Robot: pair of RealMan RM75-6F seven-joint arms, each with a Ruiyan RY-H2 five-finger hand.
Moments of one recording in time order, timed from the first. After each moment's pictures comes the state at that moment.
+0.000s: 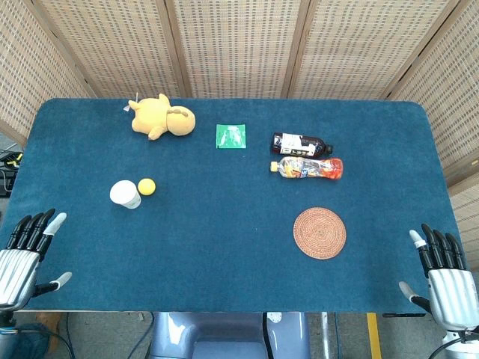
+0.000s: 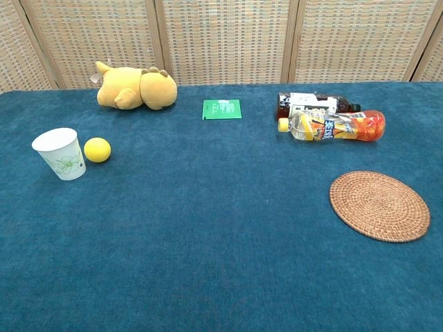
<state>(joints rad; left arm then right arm) -0.06 -1.01 0.02 -1.87 1.66 1.53 0.19 -0.05 -1.12 0.03 -1.74 -1.65 1.65 -0.24</state>
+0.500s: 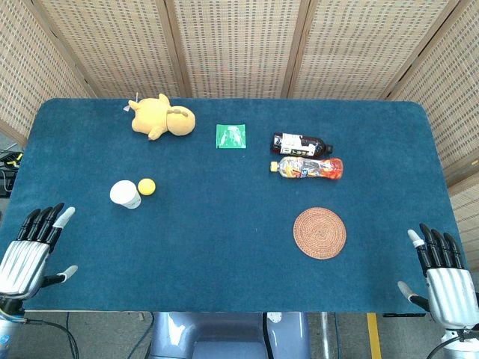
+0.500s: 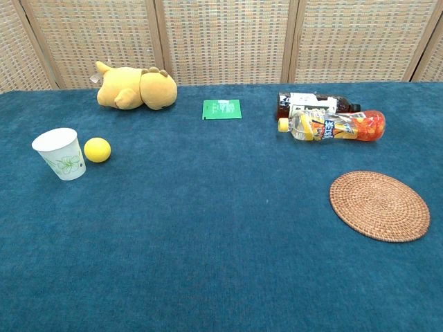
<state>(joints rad) -0.12 -1.05 -0.03 -1.84 1.59 1.44 0.22 -0.04 -1.12 0.03 -1.74 -1.64 1.63 -0.23</state>
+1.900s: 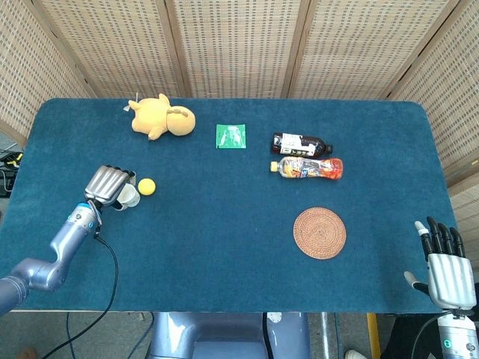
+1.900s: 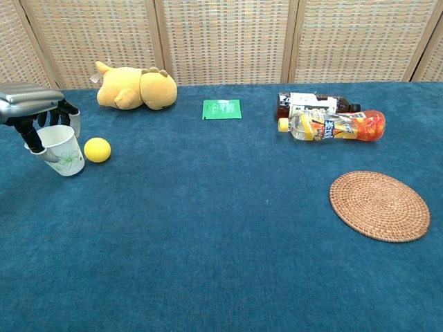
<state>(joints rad) -0.72 -1.43 -0.17 -1.12 1.26 0.76 0.22 0.02 -1.19 0.09 -1.68 -1.43 1.51 -0.31</state>
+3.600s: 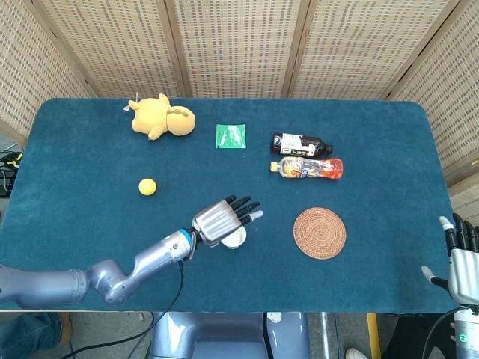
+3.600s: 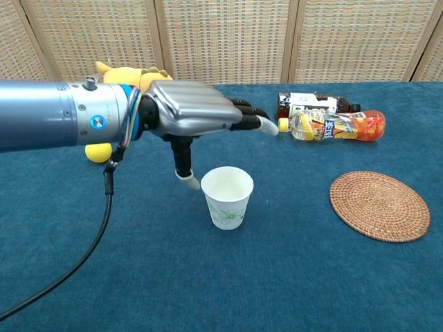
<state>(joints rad) -1.07 -1.48 -0.15 -1.59 1.19 0.71 0.63 0.02 -1.16 0.13 -1.66 -1.32 1.51 -0.26</state>
